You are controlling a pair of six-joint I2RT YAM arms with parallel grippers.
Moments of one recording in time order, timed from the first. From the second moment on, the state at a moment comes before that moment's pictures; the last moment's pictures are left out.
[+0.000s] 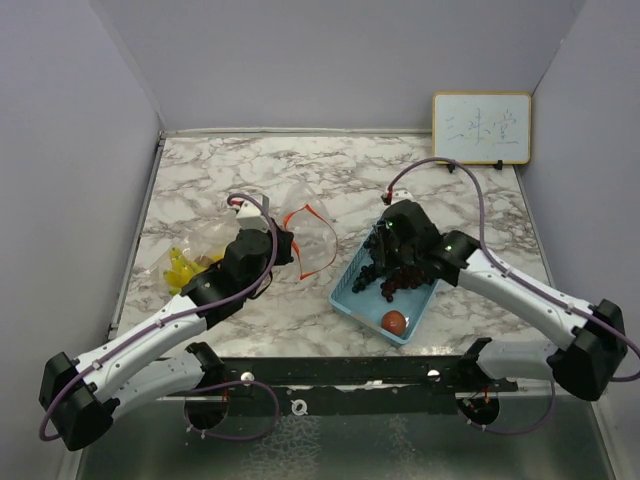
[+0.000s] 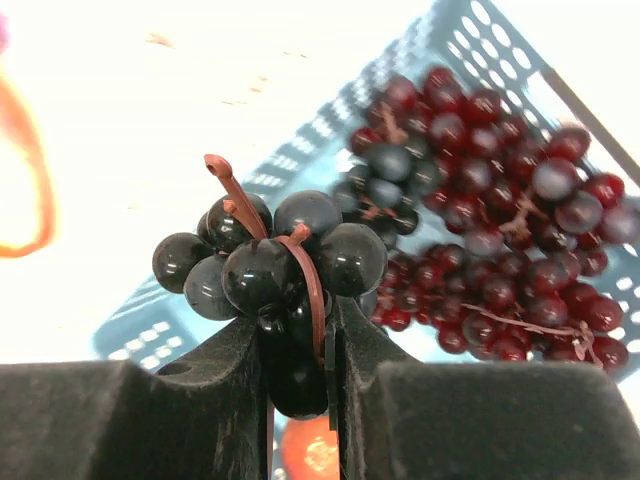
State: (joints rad) left arm -0.81 0.88 0.66 -0.13 -0.45 -0.60; right arm 0.77 1.28 0.98 -0.58 0.29 0.44
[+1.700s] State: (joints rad) left arm -0.81 1.00 0.82 -0.12 -0.21 -0.72; right arm 0.77 1.20 0.91 0.01 -0.03 0.24
